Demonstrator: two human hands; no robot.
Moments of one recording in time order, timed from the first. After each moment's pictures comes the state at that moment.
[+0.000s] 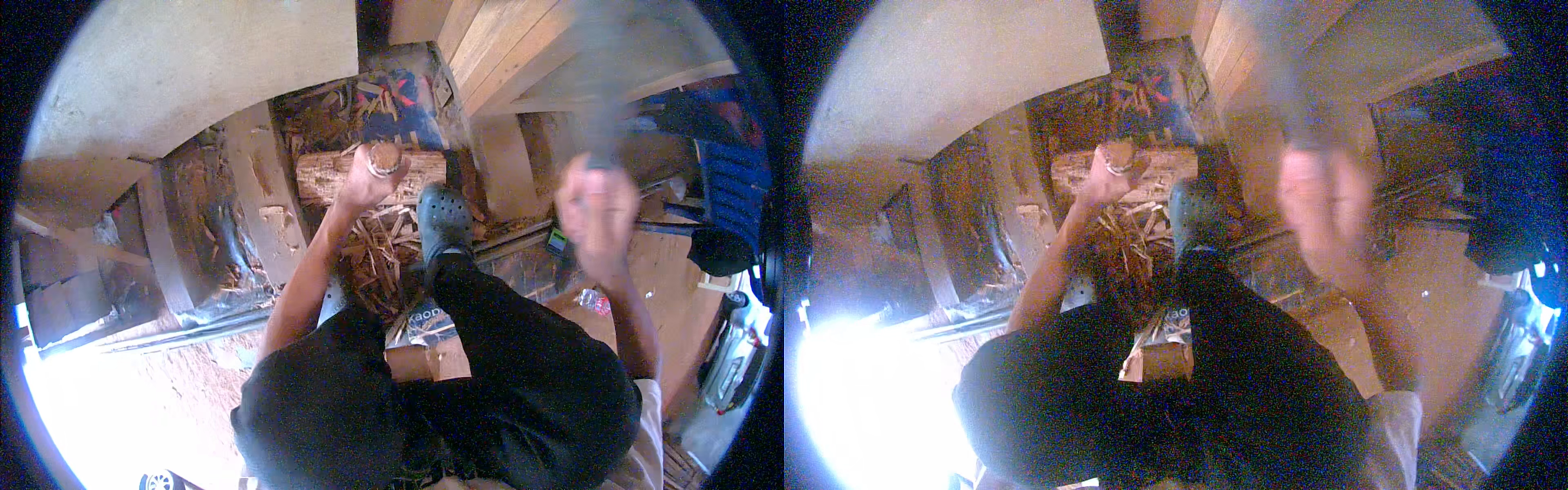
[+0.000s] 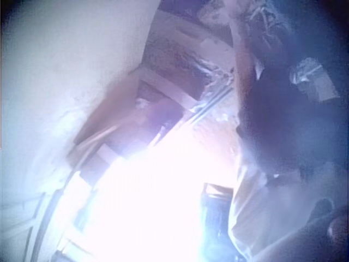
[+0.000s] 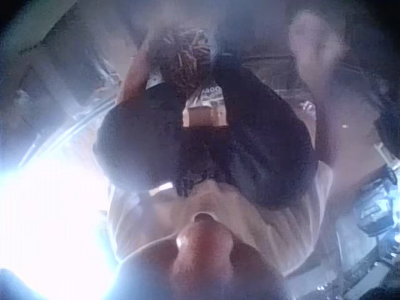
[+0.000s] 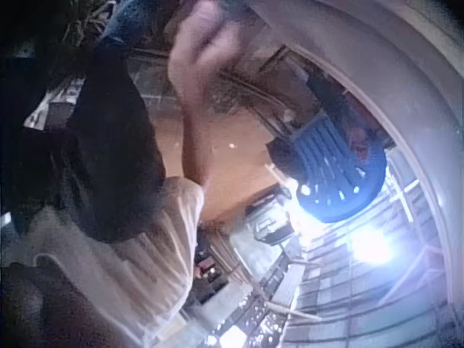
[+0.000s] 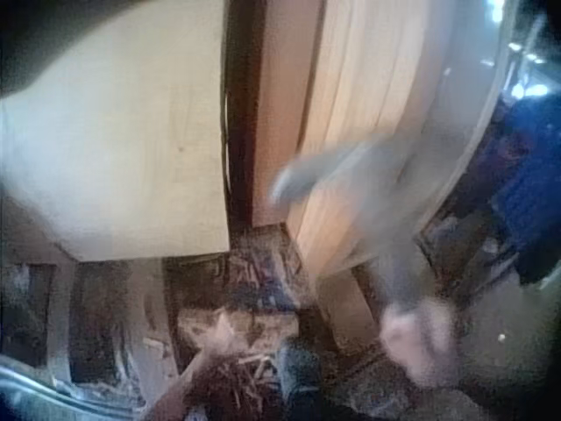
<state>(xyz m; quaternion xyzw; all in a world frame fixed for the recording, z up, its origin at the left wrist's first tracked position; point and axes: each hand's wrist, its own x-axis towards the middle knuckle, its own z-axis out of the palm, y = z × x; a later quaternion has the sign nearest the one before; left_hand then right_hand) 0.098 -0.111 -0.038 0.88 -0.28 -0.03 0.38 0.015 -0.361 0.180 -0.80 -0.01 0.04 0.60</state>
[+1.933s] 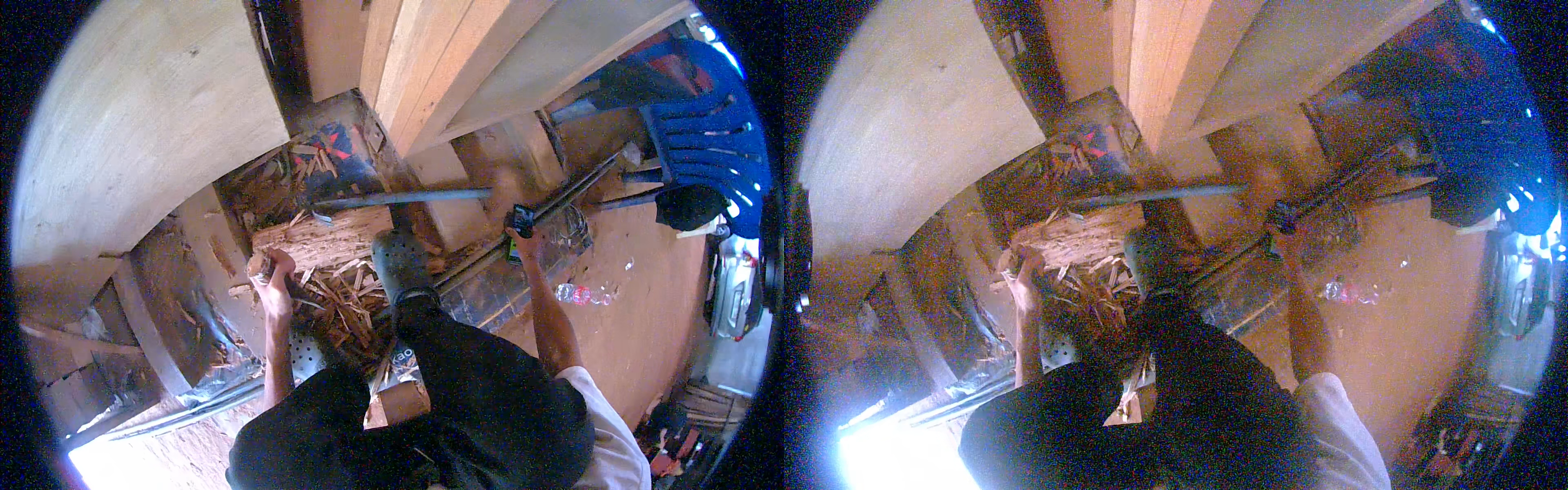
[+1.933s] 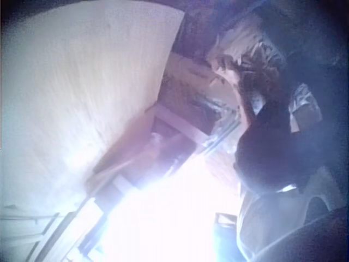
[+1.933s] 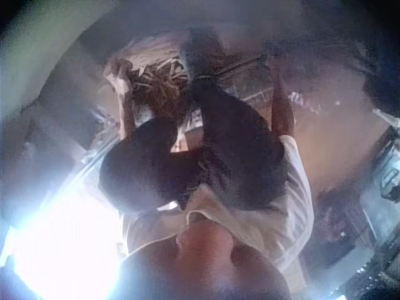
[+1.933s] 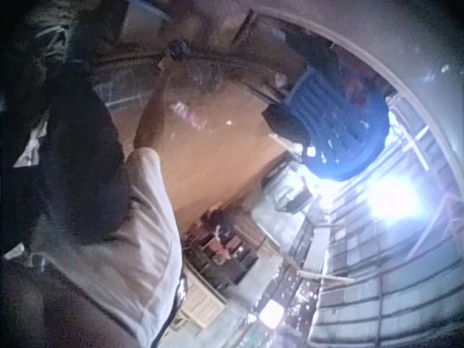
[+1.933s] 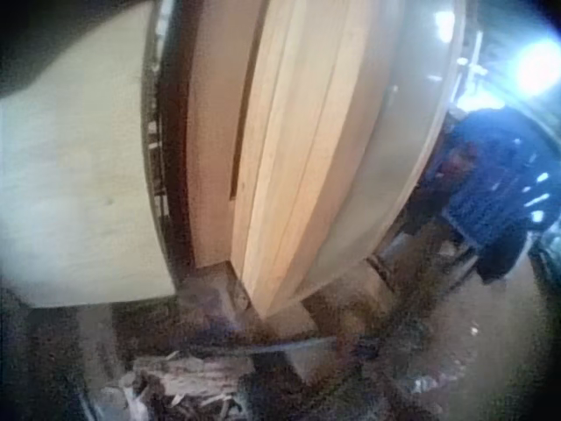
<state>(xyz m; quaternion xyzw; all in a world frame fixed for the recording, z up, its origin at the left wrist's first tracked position) 0.047 -0.055 -0.006 0.69 0.05 0.03 0.72 -0.063 -0.627 -0.137 -0.88 0.44 0.00 0.20</state>
